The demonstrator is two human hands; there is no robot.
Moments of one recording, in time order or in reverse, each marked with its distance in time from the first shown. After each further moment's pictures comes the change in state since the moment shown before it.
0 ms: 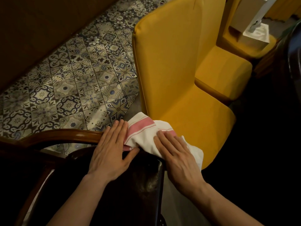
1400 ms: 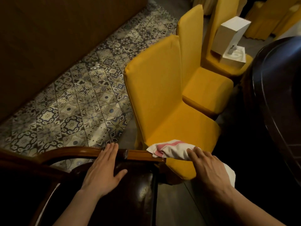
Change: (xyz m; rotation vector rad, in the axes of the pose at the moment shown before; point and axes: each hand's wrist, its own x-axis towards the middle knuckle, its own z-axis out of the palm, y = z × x) left_hand -0.028 0.020 -0.046 -0.023 -0.157 -0.132; right_hand -0.060 0.062 -0.085 -0.314 -0.259 0.393
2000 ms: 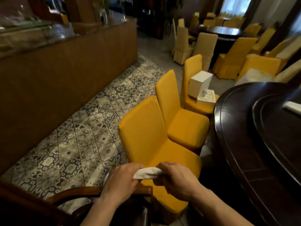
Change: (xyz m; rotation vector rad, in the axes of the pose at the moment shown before) left_hand -0.017 0.160 -0.169 -0.109 0.191 0.293; right_hand -0.056 -0.005 -0.195 0.545 0.195 -0.289
